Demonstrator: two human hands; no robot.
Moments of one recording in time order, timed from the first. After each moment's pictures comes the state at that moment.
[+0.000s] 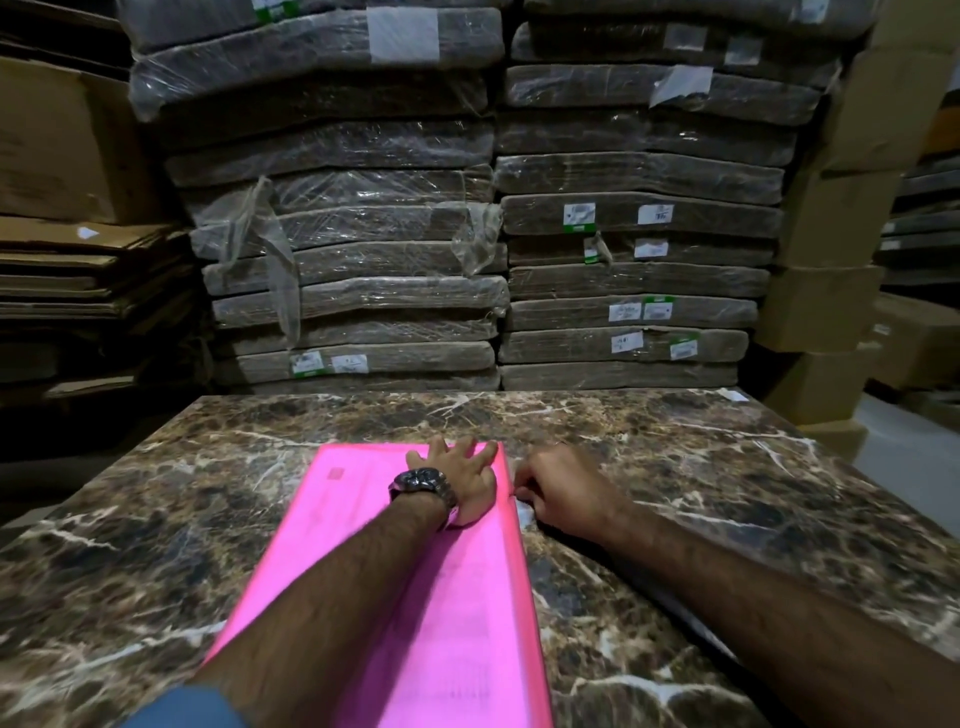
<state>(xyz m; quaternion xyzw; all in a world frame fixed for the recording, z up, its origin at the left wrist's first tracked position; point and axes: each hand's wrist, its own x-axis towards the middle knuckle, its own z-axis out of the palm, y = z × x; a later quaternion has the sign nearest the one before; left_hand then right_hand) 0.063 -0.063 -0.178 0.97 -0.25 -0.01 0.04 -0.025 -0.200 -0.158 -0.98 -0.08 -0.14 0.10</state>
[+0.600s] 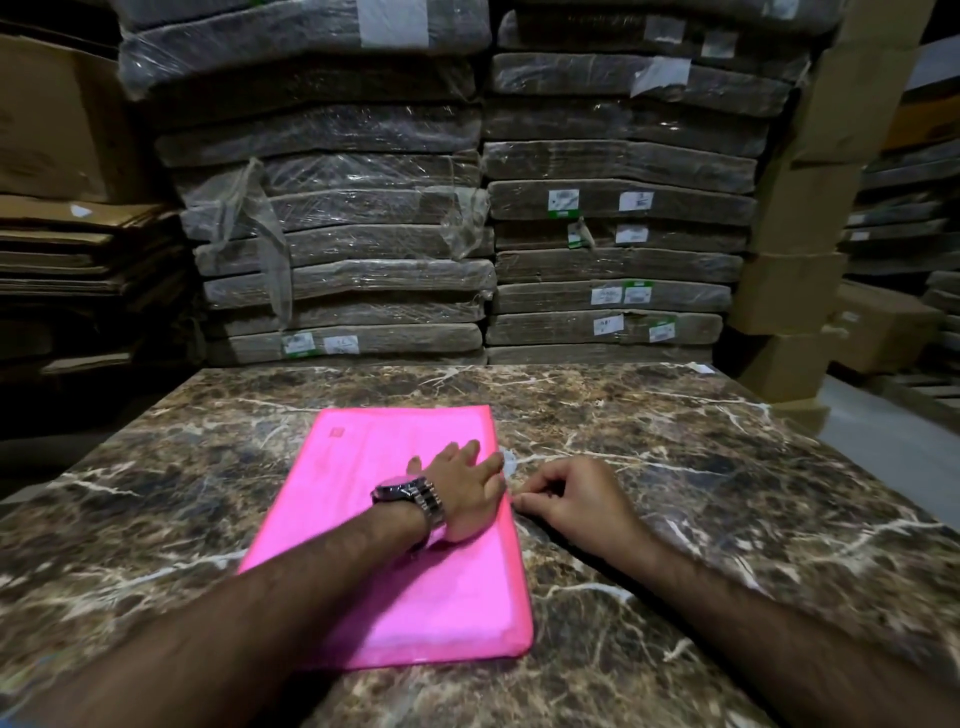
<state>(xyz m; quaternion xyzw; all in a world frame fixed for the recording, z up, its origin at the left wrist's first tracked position) -0.025 -0.037 -0.176 0.94 -0.33 -0.03 0.03 -0.115 -0.180 -0.178 -0.90 0.05 -0.18 0.40</state>
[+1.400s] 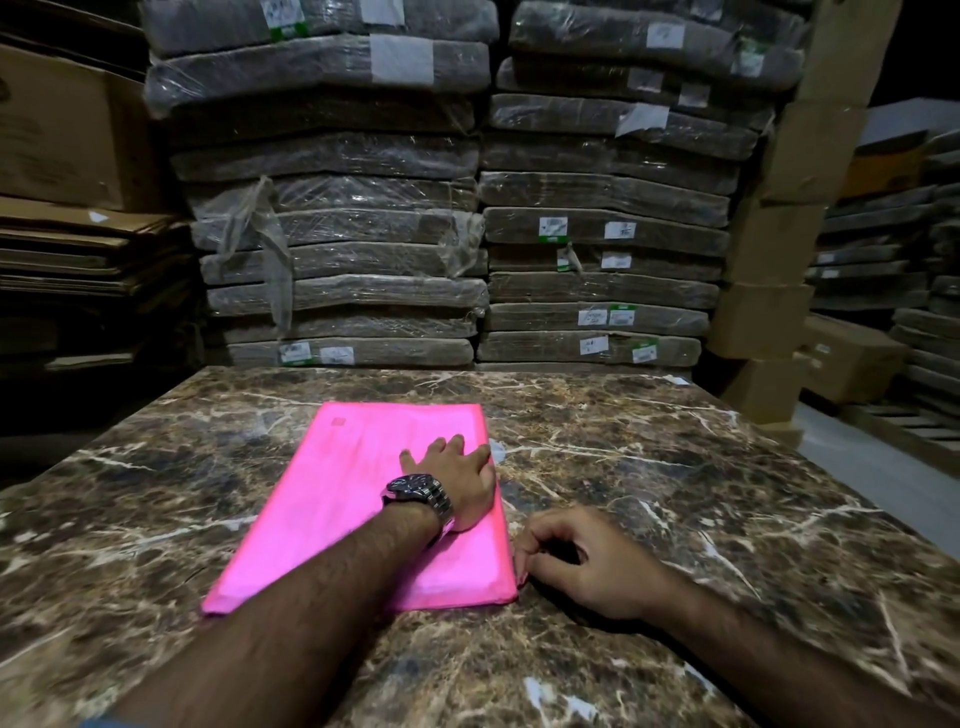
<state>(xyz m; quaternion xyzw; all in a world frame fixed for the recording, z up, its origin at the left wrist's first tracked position) -0.052 -0.038 -0.181 0.96 -0.26 0.02 0.08 -0.199 -0.167 -0.177 -0.91 -0.15 -0.07 0.38</state>
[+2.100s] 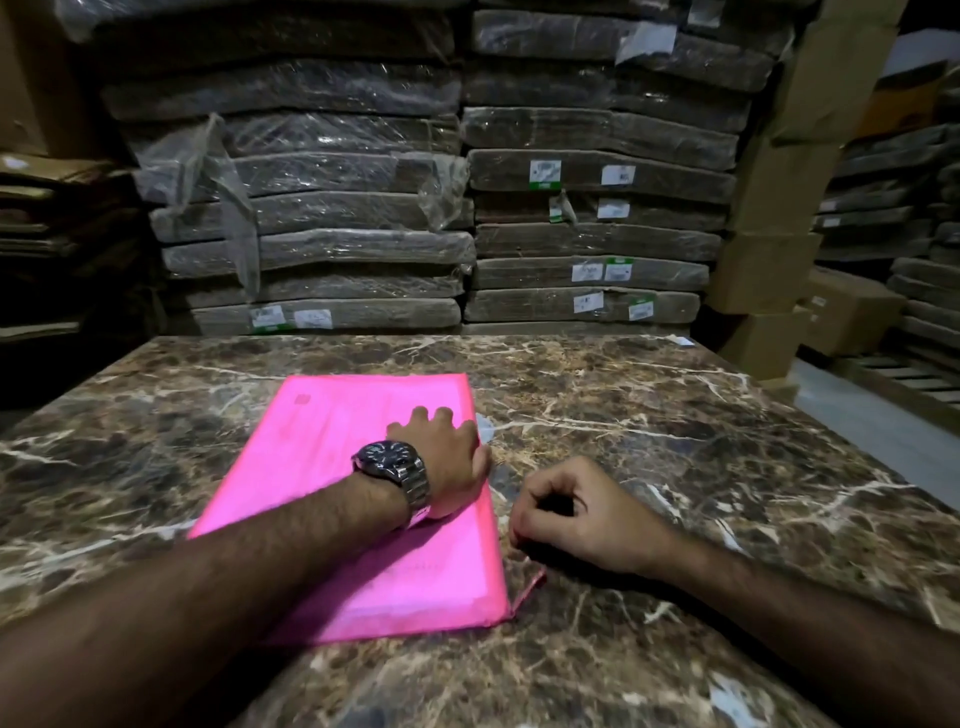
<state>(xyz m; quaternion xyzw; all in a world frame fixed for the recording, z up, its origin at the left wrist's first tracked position) -0.045 -0.040 -0.173 0.94 -0.31 0.10 -0.01 -0.163 -0.185 -0.177 -0.86 -0.12 -0.05 0.49</state>
